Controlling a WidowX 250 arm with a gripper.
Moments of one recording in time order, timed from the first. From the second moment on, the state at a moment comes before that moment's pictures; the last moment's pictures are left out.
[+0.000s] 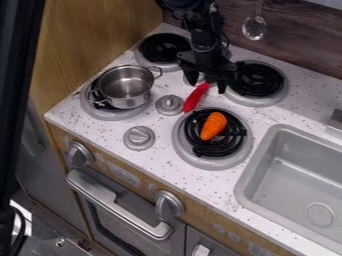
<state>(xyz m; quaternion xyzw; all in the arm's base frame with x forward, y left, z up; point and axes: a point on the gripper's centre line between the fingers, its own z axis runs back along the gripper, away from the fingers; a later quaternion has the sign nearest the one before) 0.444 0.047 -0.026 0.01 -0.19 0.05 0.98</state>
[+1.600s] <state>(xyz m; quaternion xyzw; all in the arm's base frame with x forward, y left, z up) 0.389 0.134 0.000 0.03 -0.21 0.17 0.96</state>
